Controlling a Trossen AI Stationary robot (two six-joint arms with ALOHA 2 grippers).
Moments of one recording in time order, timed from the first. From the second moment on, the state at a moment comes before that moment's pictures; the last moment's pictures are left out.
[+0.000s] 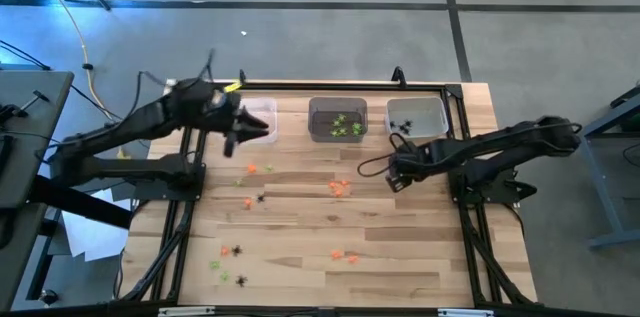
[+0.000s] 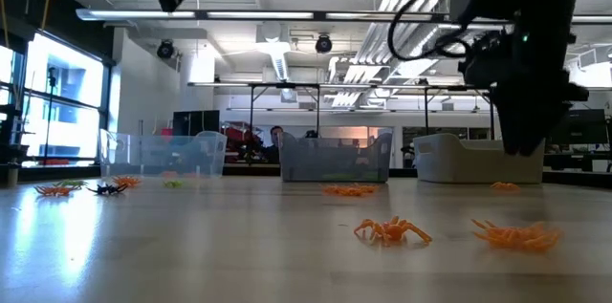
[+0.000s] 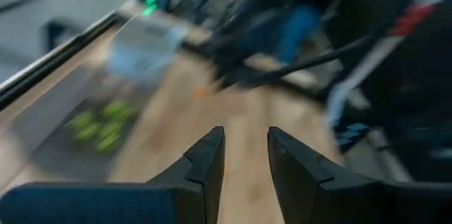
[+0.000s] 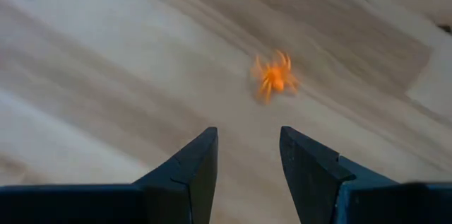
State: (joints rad) left arm 0.37 0.79 0.86 -0.37 0.38 -0.25; right arm 0.05 1.25 0.67 -0.83 0.16 1.08
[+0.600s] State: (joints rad) left arm -0.01 0.79 0.86 -0.21 0.24 -0.28; right arm -0.22 1.27 0.52 -0.58 0.07 0.86
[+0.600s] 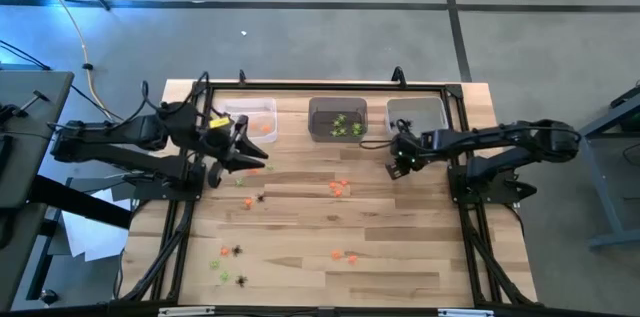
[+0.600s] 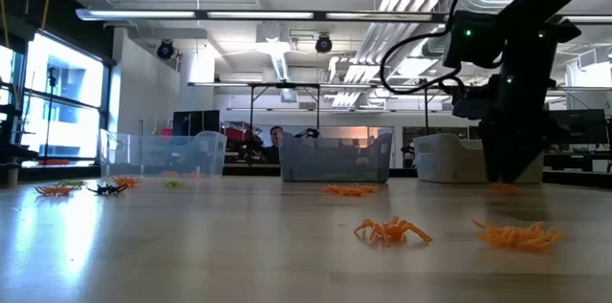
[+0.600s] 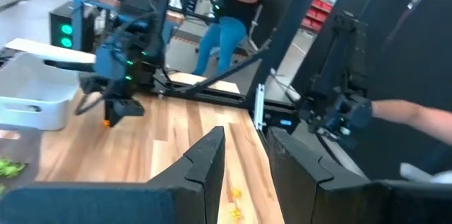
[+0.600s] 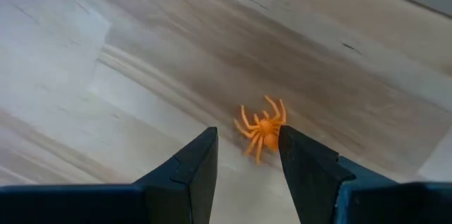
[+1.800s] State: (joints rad) left arm -0.10 0.90 0.83 -0.16 0.05 -0.10; right arm 0.03 1.27 0.72 -0.53 0.04 0.91
